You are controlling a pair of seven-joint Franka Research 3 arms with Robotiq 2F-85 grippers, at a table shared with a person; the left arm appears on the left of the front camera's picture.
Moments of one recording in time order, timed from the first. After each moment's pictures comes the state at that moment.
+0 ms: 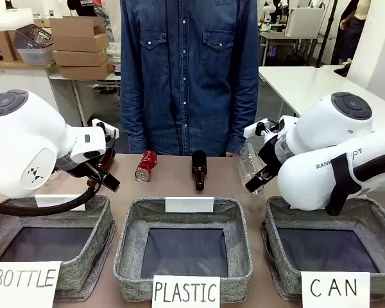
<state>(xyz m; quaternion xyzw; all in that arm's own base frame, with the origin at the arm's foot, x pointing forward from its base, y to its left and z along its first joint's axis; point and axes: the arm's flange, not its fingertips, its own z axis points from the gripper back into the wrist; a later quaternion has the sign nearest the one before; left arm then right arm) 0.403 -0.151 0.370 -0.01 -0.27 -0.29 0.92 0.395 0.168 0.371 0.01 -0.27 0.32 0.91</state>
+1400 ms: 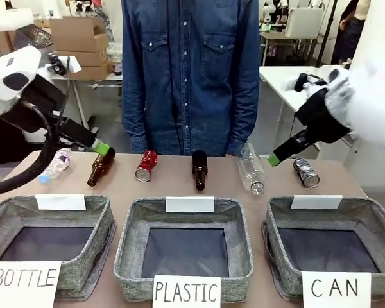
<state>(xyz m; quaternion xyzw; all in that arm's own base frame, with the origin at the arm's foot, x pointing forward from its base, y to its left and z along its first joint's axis) 0.326 -0.125 0.522 -0.25 -0.27 -0.34 0.86 0.339 0.123 0.495 0.14 -0.26 0.30 0.91</state>
